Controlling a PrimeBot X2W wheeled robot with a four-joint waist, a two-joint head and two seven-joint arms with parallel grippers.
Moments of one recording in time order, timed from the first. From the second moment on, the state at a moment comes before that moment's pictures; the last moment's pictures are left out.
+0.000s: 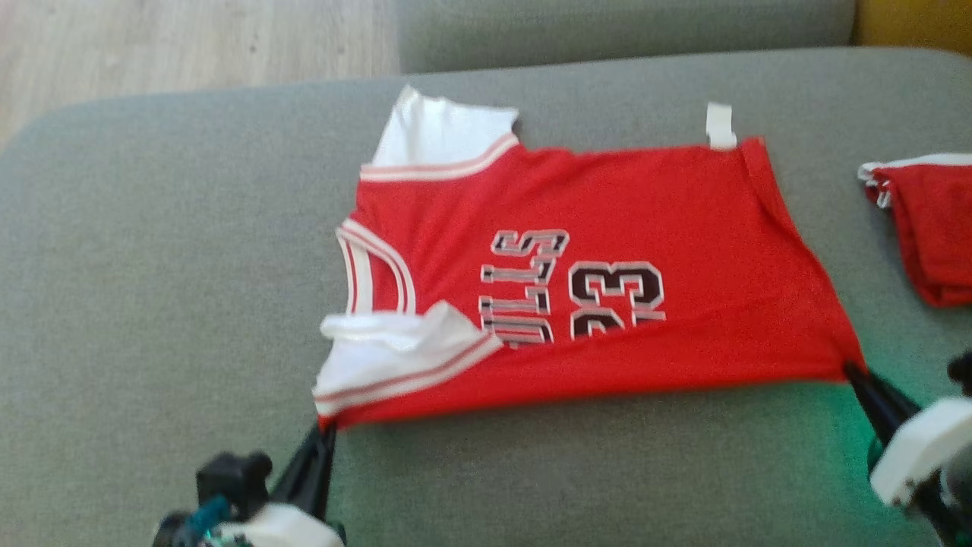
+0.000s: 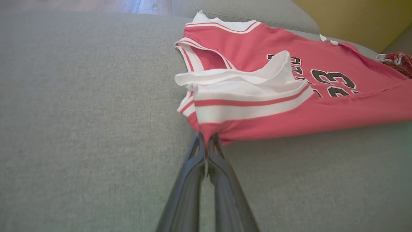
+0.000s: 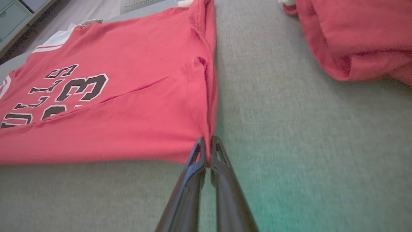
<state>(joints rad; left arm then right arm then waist) -0.10 0.53 -0.83 0.04 -0.85 0.36 -0.10 -0.11 -0.59 0.36 0.42 0.83 0.13 0.08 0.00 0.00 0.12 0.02</state>
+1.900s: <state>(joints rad) -1.19 0.59 -0.82 0.52 -0.86 -0.06 0.59 -0.24 -0.44 0.22 0.11 0.61 0.13 0.11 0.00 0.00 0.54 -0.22</state>
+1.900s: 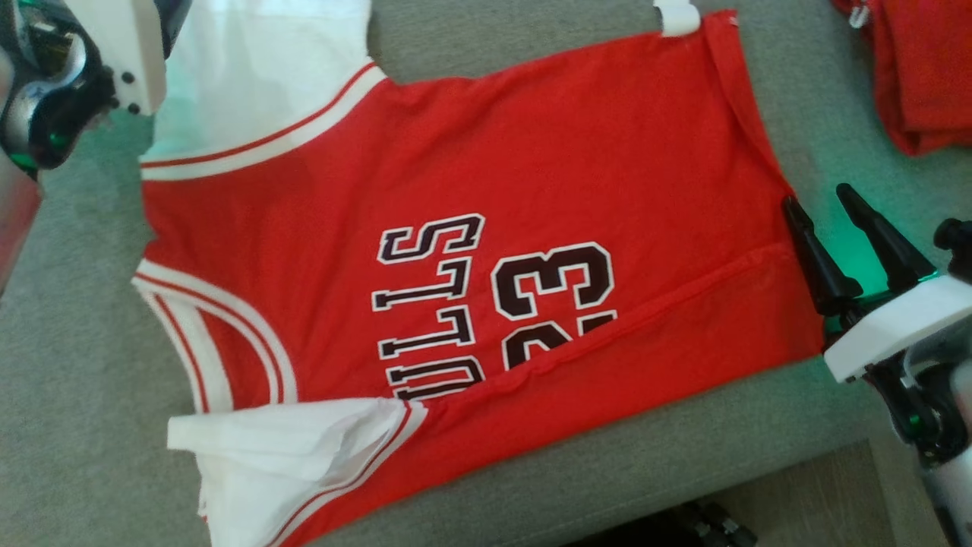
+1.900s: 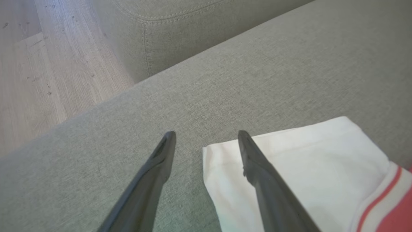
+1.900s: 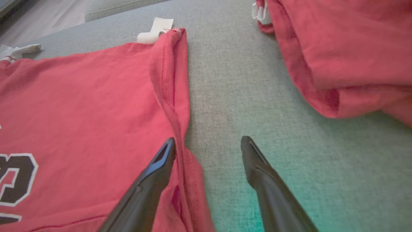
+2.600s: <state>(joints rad) -1.18 0.65 -0.84 0.52 -0.86 -0.06 0.68 -0.24 -0.43 0.24 0.14 0.62 0.13 0.08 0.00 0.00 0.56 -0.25</state>
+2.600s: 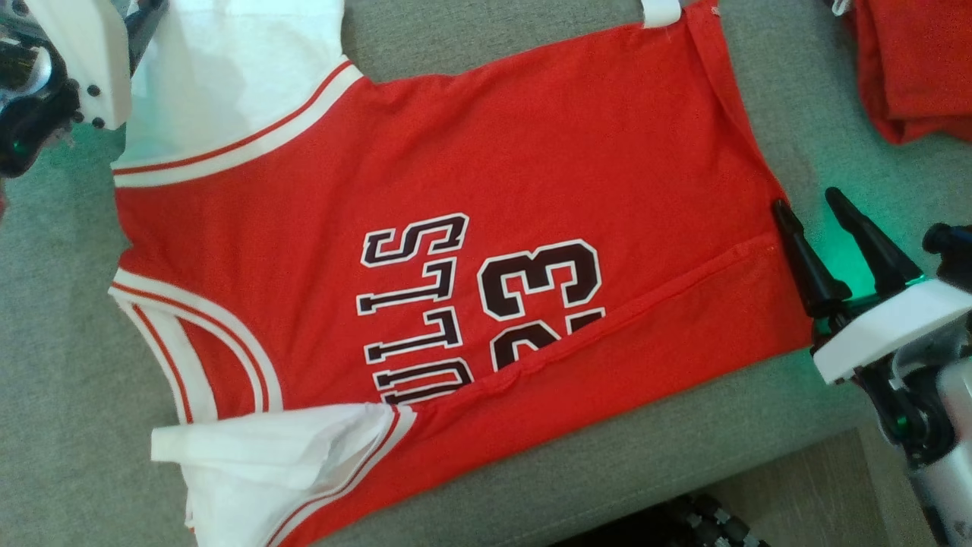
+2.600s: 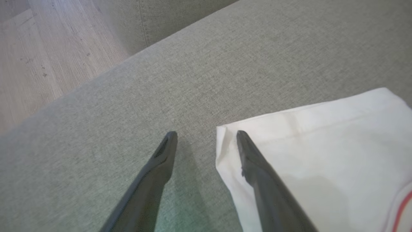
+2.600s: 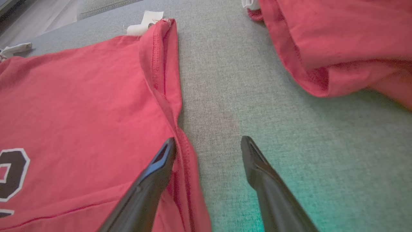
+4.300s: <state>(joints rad) -1.18 0.59 -0.90 0.40 -0.86 -0.12 0.50 -0.81 -0.34 0.34 0.56 0.02 0.13 0.35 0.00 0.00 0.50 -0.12</state>
